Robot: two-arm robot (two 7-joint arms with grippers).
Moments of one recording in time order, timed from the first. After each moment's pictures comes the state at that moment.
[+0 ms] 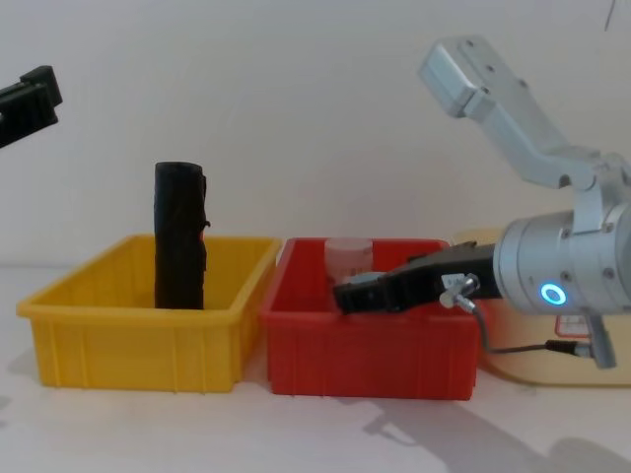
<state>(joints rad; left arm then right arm) 0.30 0.36 0.12 -2.07 -0.28 -0.24 0.03 0.37 0.13 -0.39 -1.50 0.00 0.48 0.32</state>
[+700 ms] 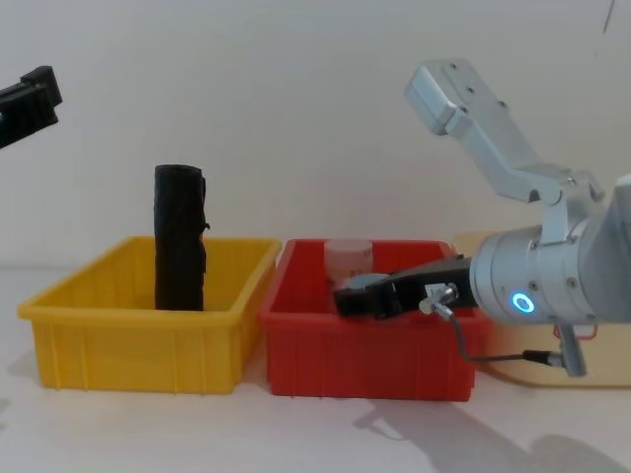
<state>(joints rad) 0.30 0.36 0.12 -2.07 -0.28 -0.24 0.03 0.40 0.07 -0.38 -1.41 0.00 0.48 0.28</state>
